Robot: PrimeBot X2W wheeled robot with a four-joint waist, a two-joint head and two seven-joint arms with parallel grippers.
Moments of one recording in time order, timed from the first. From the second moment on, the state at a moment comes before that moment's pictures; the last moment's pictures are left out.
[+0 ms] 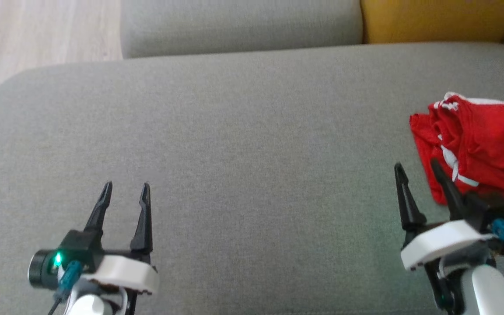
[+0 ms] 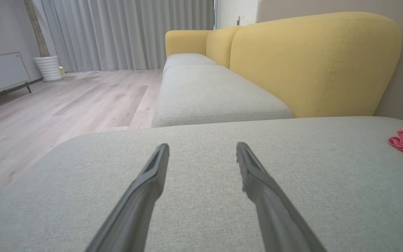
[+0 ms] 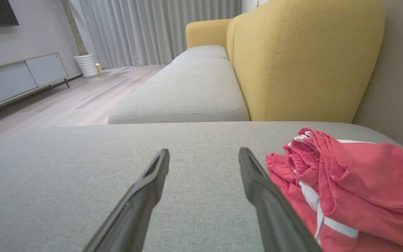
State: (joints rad) left arm 0.00 0.19 -0.28 0.09 -0.22 0.14 -0.26; right arm -0.03 -0.05 0.01 0.06 0.12 0.13 0.04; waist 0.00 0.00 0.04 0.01
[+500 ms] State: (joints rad) left arm 0.10 0.22 -0.28 0.05 -0.23 0.15 -0.23; right arm 0.07 -0.05 -0.02 0.01 0.13 0.13 0.07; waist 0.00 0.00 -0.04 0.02
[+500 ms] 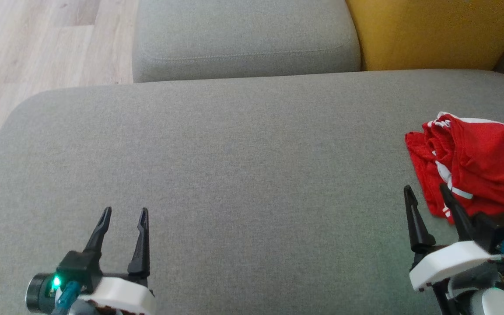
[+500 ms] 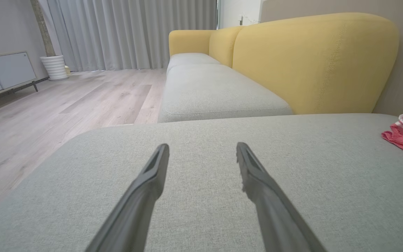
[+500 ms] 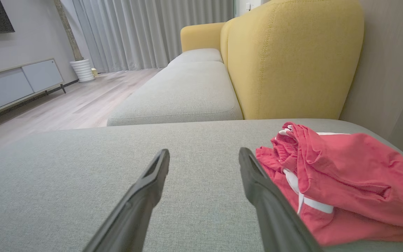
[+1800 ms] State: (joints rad) left arm 0.12 0.24 -0.31 0.04 -0.24 0.16 -0.22; right arm 0.10 -0.05 -0.03 -0.02 0.15 0.13 0.09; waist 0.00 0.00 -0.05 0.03
